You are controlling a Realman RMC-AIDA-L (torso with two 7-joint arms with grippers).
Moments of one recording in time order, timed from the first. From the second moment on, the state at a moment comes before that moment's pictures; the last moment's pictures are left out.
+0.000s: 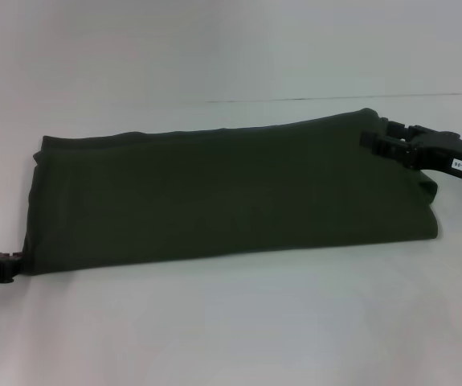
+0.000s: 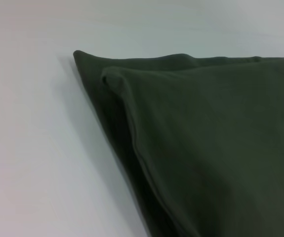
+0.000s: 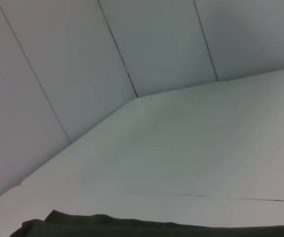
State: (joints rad) left arm -0.51 -2.11 0.37 0.84 2.53 1.29 -1.85; right arm 0.53 2.09 -0.65 -0.65 -1.82 -1.17 1.59
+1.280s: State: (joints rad) left arm -0.53 -2.10 0.37 0.85 2.45 1.38 -1.84; right arm 0.33 2.09 -0.63 -0.65 -1.89 -1.14 1.36
